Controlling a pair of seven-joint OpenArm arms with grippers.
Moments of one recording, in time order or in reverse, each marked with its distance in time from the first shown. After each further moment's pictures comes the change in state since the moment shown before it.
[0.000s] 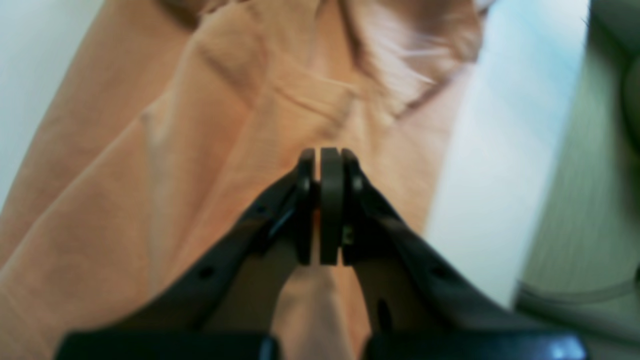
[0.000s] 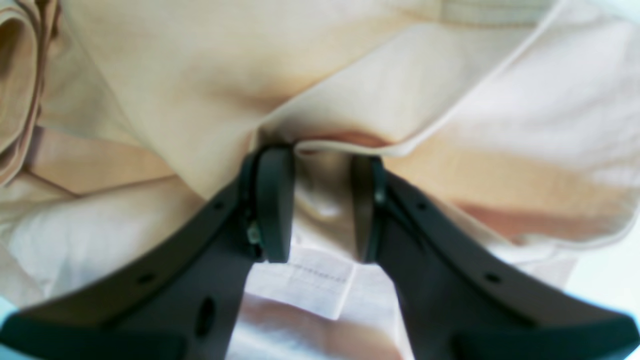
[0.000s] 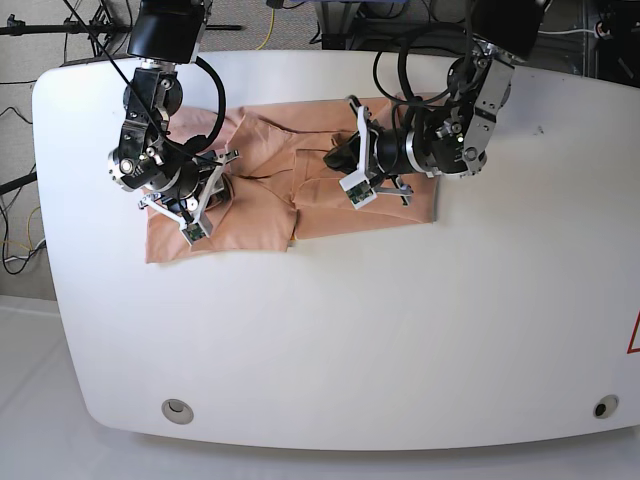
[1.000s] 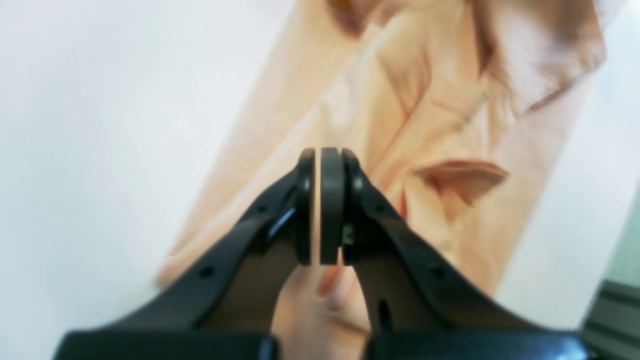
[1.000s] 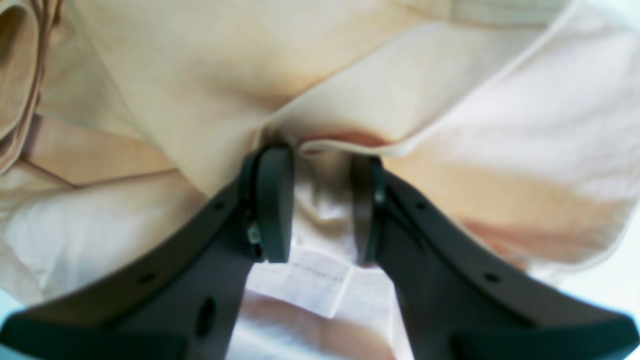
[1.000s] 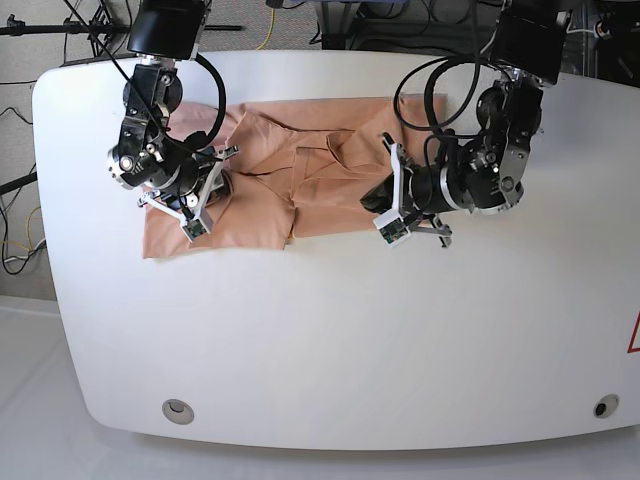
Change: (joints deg) left arm -5.7 -5.6 -4.4 4.4 -1.5 1.2 4.5; right arm -0.7 0.0 -0.3 1.6 0.0 0.0 -1.1
